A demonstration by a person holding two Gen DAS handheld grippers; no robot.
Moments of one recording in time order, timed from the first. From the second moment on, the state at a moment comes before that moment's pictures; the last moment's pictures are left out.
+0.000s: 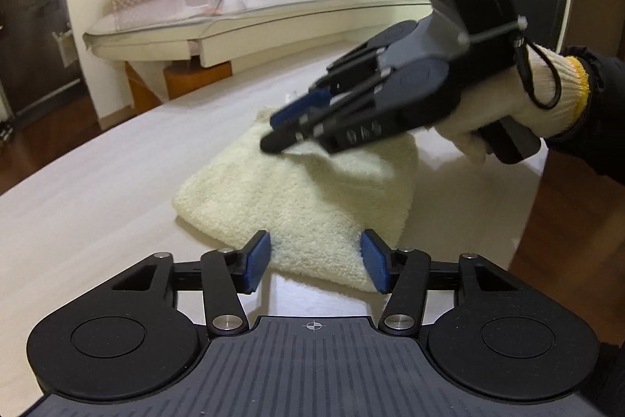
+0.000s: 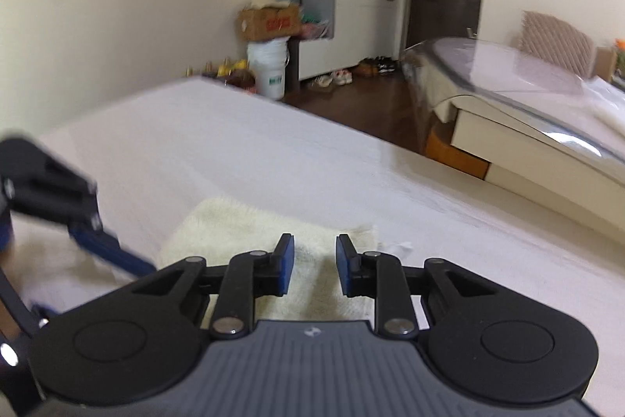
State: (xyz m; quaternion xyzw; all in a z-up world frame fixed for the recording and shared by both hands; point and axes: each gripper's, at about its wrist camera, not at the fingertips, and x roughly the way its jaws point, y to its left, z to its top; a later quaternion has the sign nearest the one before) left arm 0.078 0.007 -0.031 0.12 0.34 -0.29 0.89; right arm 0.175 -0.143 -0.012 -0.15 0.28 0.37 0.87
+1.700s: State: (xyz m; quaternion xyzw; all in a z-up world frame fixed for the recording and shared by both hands) left arm 0.191 0.028 -0.031 0.08 0.36 -0.18 0.91; right arm 0.096 -0.167 -0.015 -0.15 0.25 0.35 0.89
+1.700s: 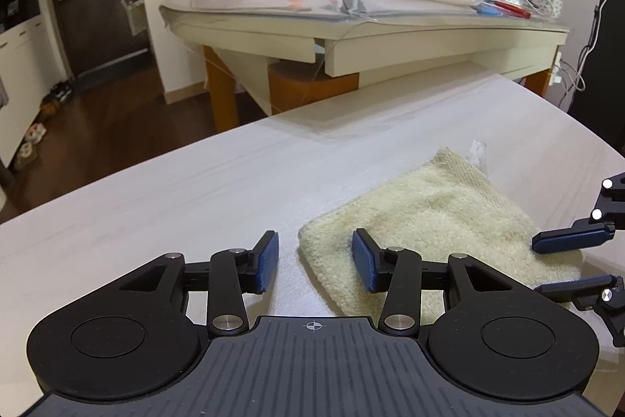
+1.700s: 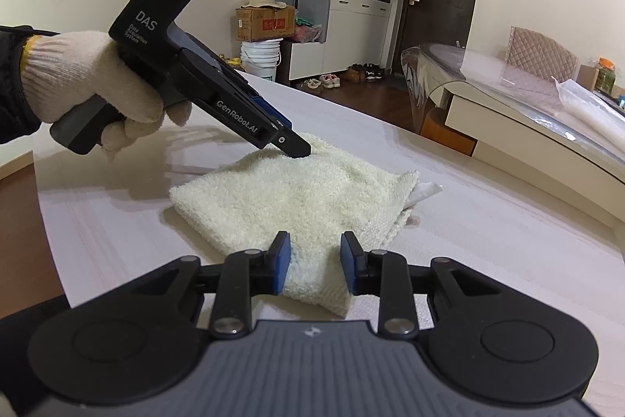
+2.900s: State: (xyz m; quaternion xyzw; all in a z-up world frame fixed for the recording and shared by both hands) left arm 0.078 0.023 -0.011 0.07 0.32 -0.21 0.92; right arm 0.098 -0.181 0.005 -0.09 0.24 0.35 0.90
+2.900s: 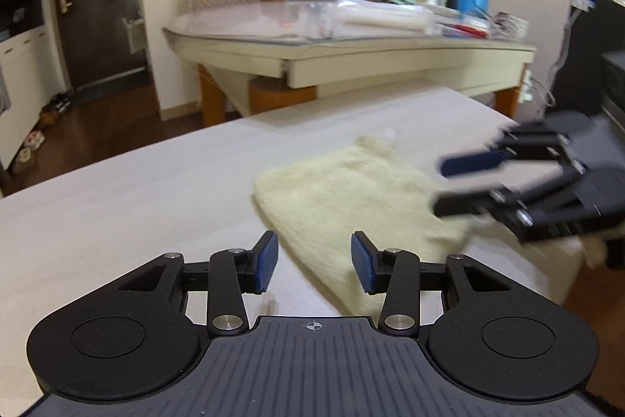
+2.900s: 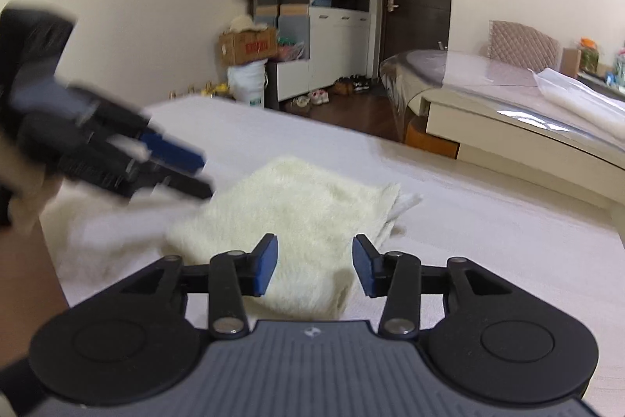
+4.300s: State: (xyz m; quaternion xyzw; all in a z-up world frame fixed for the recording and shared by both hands) left arm 0.092 -0.009 -0.036 0.05 0.33 -0.21 0.92; right arm 0.210 -0.154 -0.009 -0.12 0.28 0.37 0.88
